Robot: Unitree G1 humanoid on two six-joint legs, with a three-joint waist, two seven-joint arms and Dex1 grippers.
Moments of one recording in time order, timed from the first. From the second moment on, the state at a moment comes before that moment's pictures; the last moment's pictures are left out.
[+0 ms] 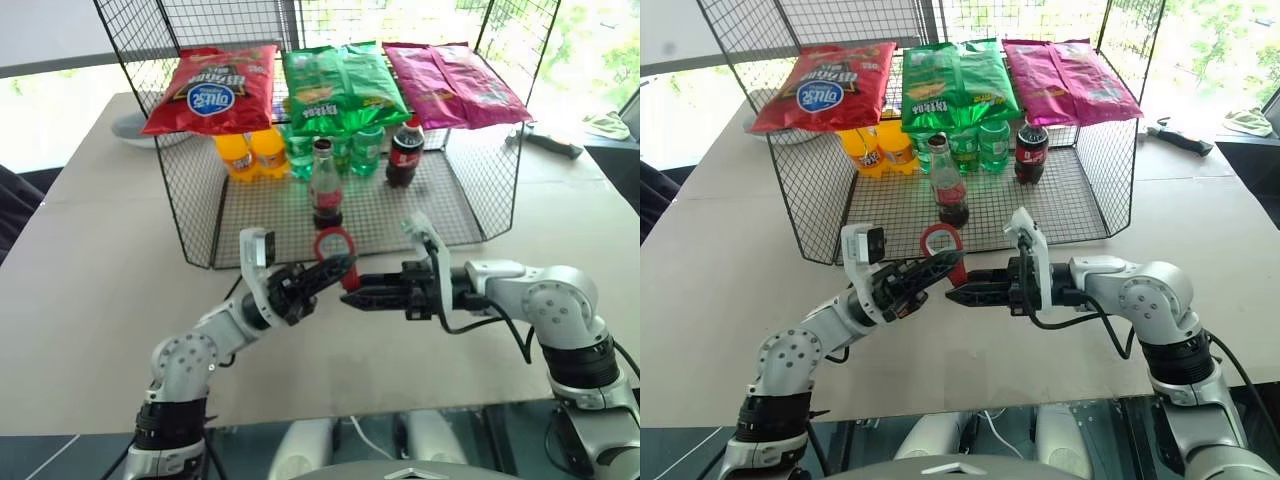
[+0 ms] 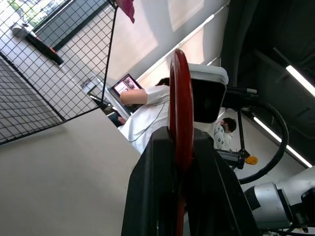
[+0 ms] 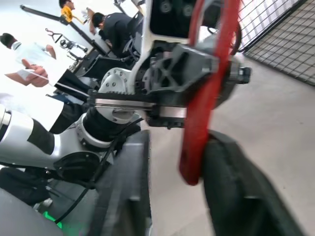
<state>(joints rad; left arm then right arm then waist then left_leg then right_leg) -0.15 0.35 0.11 -0.25 -1.20 0.84 -0.84 -0.49 -0.43 0.11 -0.35 1.06 1.17 0.68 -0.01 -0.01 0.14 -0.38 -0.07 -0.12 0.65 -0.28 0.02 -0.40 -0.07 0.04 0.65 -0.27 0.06</state>
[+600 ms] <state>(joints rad) -0.15 0.35 0.09 -0.24 -1.14 0.83 -0.83 -0.45 -0.41 0.14 -0.36 1.04 1.17 0.67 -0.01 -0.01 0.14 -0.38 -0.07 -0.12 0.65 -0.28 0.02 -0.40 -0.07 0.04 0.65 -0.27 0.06</state>
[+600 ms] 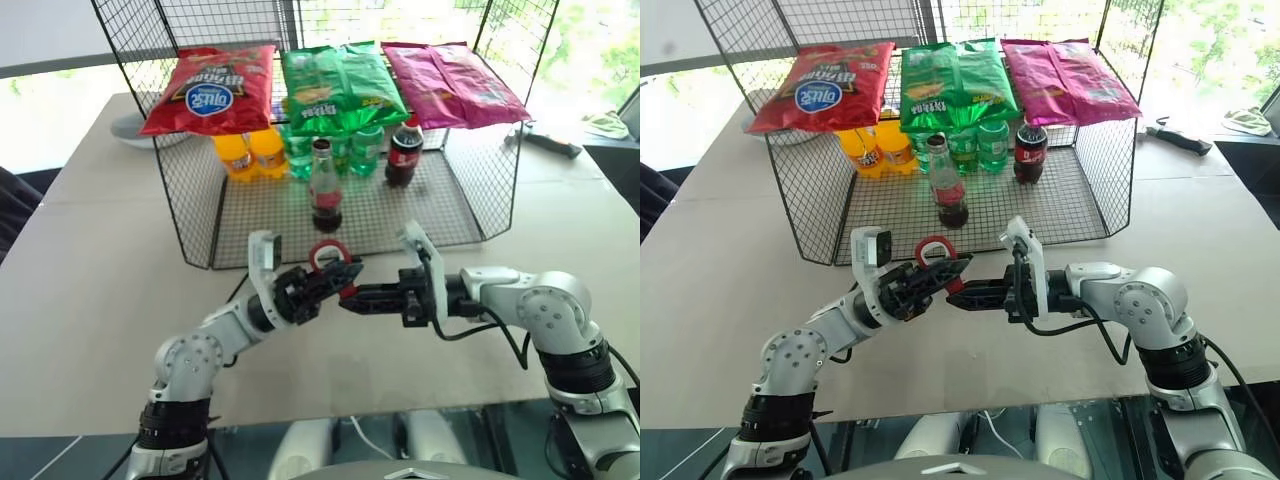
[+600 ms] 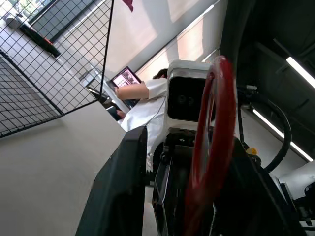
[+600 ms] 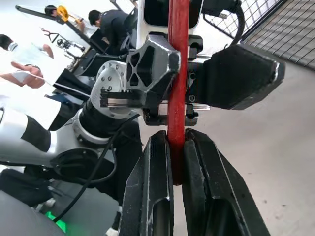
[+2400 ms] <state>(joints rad) -0.71 0.19 0.04 0.73 -0.14 -0.38 -0.55 -0.26 -0.20 0.02 -0.21 0.35 0.34 0.41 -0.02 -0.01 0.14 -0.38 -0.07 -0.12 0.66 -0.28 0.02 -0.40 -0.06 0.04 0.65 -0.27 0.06</state>
